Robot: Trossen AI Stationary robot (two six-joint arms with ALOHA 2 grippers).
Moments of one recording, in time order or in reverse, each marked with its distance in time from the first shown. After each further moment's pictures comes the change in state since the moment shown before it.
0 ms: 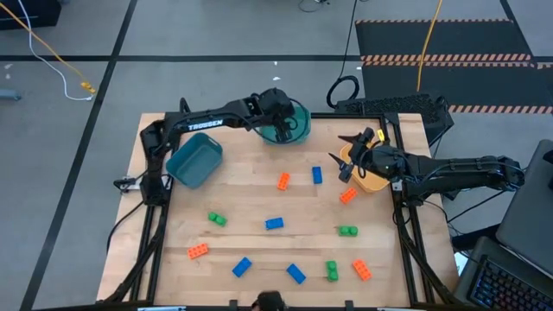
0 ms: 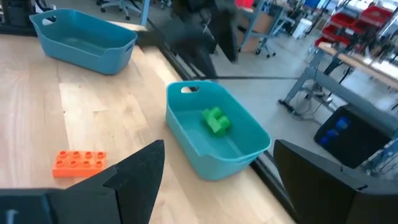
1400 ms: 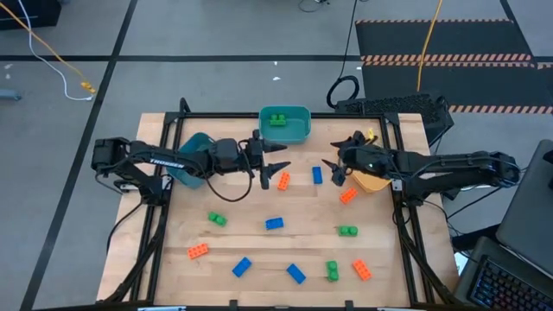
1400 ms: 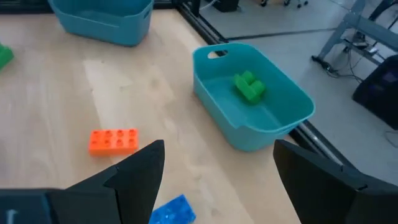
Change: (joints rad) left arm -0.285 -0.429 -0.873 1.220 0.202 -0.265; right arm -0.021 0.179 0.119 -0.143 -0.104 0.181
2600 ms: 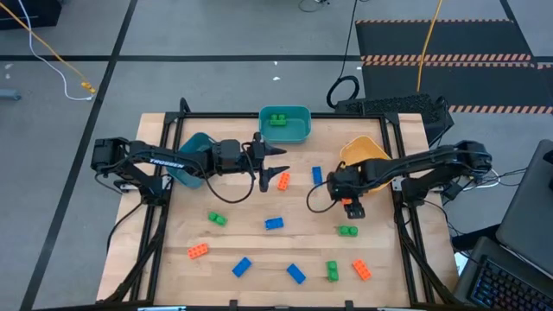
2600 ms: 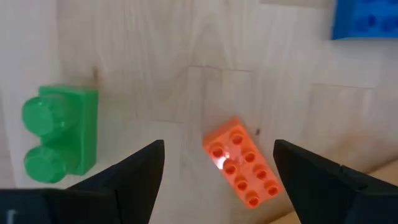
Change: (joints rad) left arm -0.003 -0.001 0.001 -0.099 0.021 0.035; right arm 0.157 0.401 0.203 -0.731 -0.430 -0.093
